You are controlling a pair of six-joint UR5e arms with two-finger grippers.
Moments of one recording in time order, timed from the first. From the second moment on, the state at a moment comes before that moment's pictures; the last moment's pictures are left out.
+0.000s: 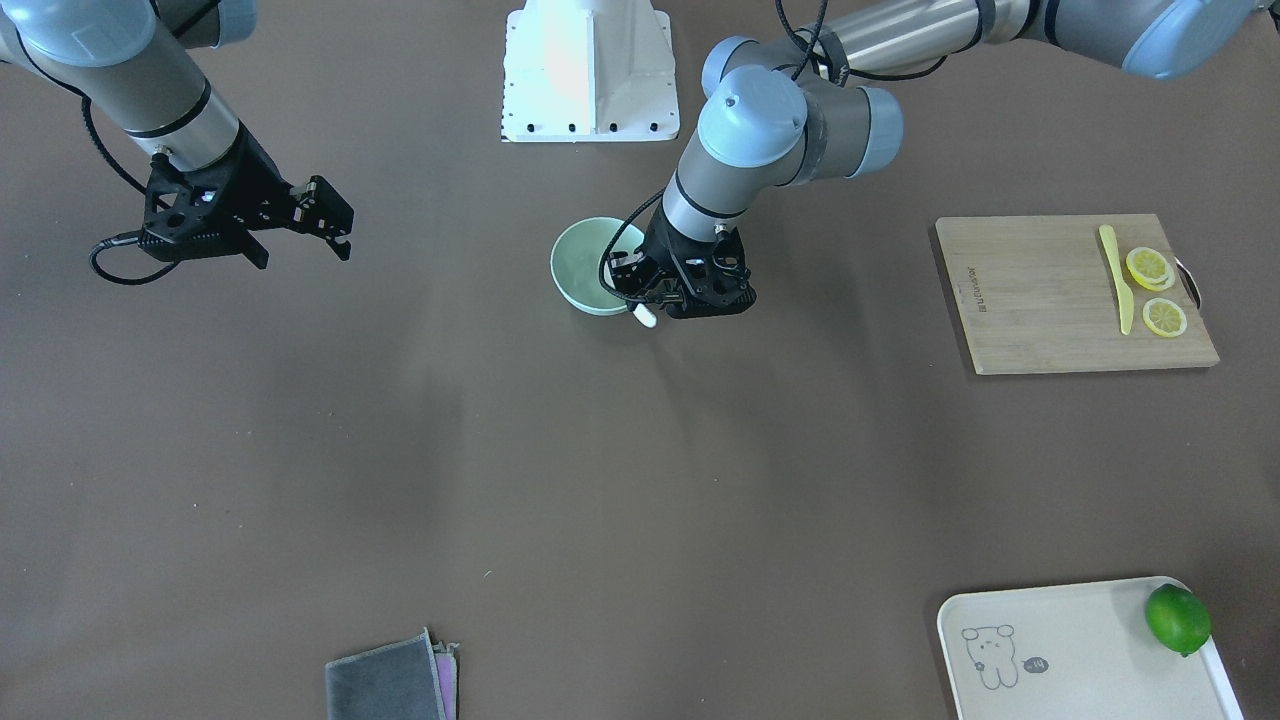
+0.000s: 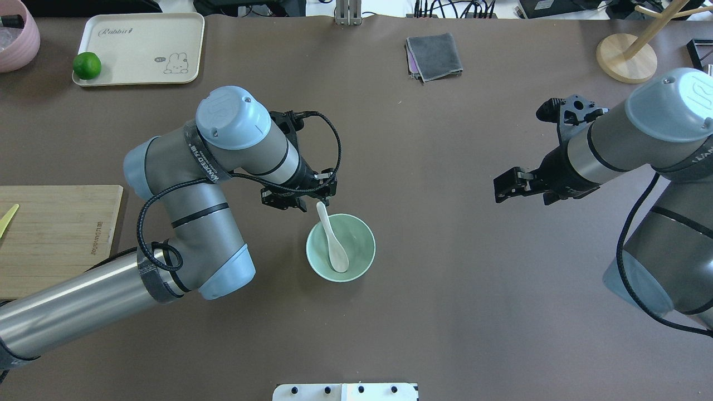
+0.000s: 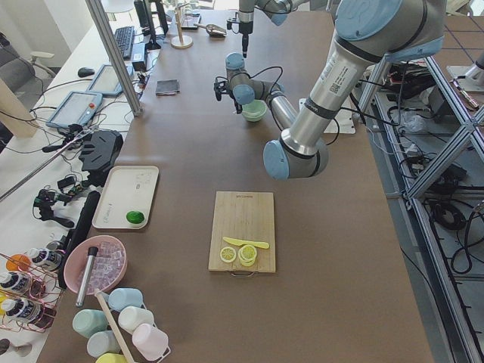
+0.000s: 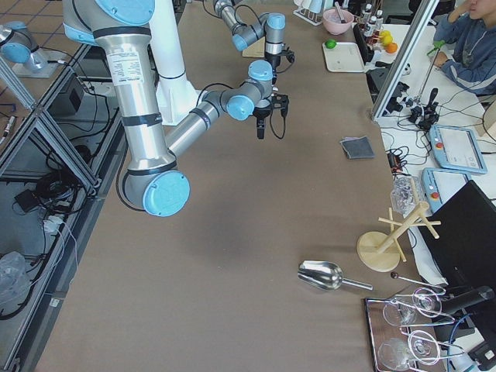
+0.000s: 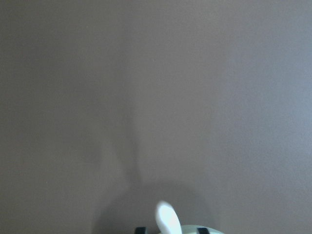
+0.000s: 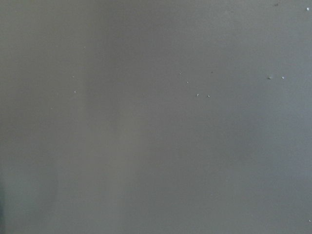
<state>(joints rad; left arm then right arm) -0.59 -2.26 -1.59 -1.83 -2.05 -1.43 0.78 -1.39 2.04 -1.45 2.12 1.04</state>
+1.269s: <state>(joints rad) -1.08 -1.70 -1.78 -1.80 -2.34 -0.42 1.11 -1.59 2.02 -1.46 2.27 0.59</state>
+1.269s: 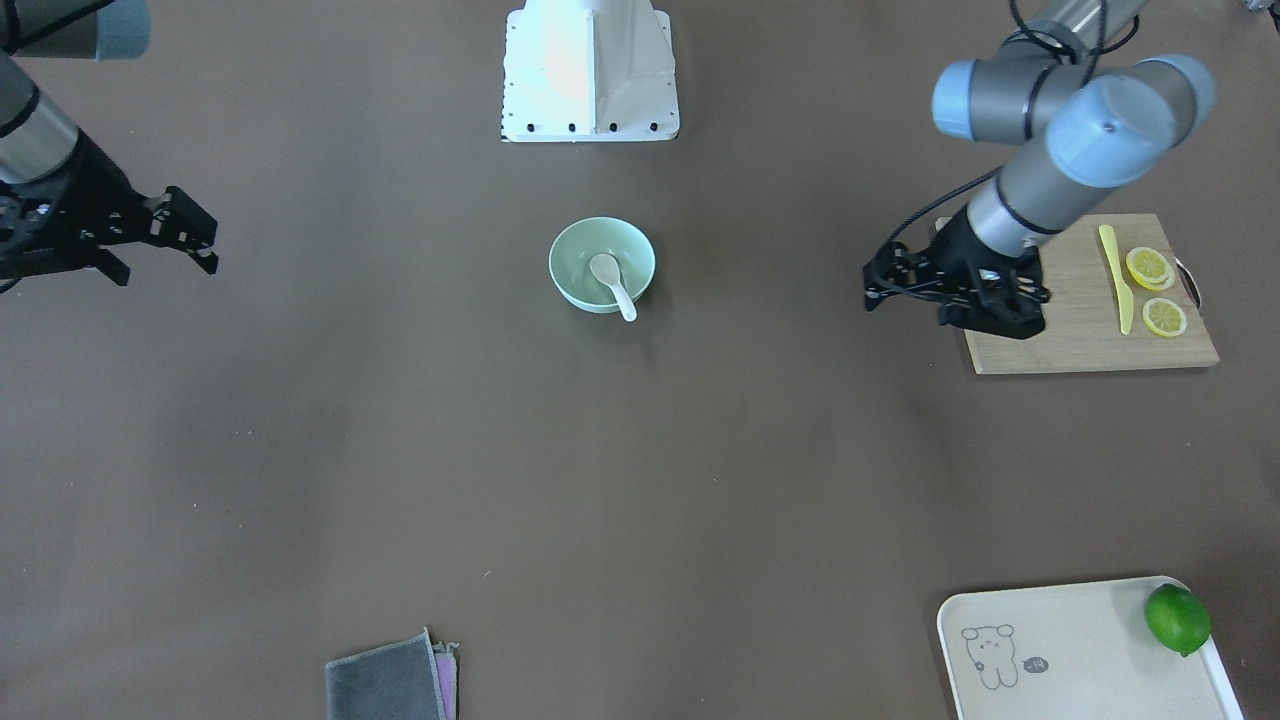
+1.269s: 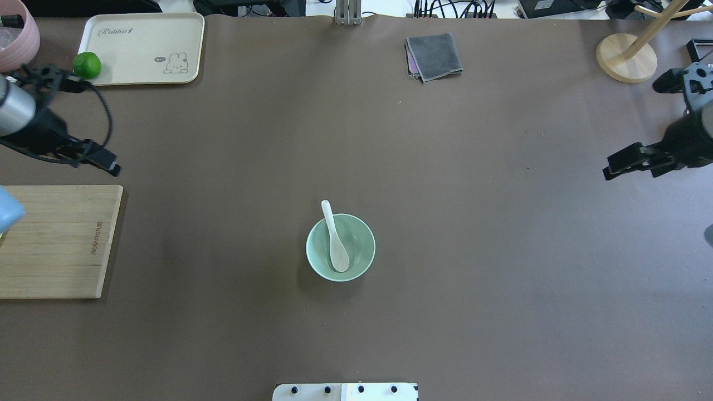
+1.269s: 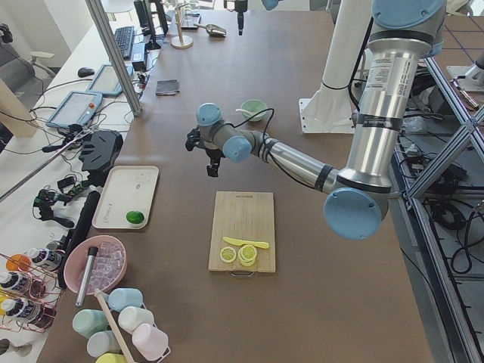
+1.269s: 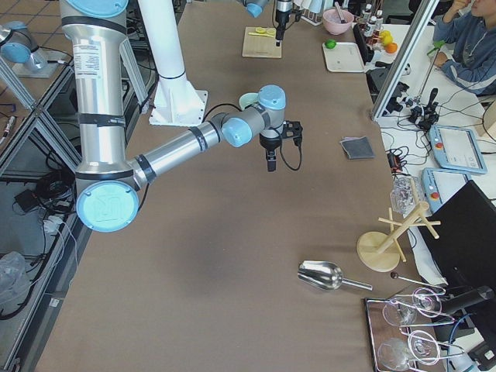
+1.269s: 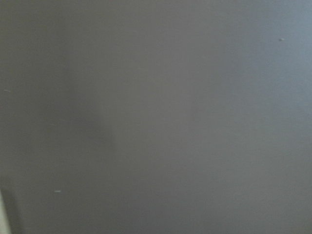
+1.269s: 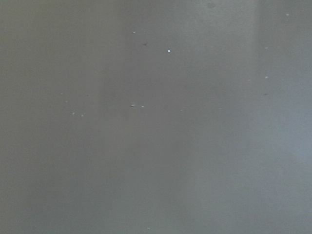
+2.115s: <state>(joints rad) -1.44 -1.60 -1.77 -1.52 -2.37 0.24 1.40 -1.65 1.87 -1.53 2.33 0.14</state>
